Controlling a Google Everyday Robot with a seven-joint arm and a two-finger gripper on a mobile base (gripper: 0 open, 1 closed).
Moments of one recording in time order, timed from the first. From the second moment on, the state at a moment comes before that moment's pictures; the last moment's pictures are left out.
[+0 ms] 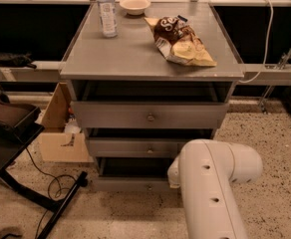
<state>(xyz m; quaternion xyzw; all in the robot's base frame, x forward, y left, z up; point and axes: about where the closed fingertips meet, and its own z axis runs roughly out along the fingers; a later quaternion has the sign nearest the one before) 0.652 -0.158 0.161 -0.66 0.74 -0.08 0.09</state>
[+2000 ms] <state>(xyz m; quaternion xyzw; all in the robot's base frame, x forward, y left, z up) 0.639 -0.160 0.160 -0.66 0.74 -0.07 0.08</state>
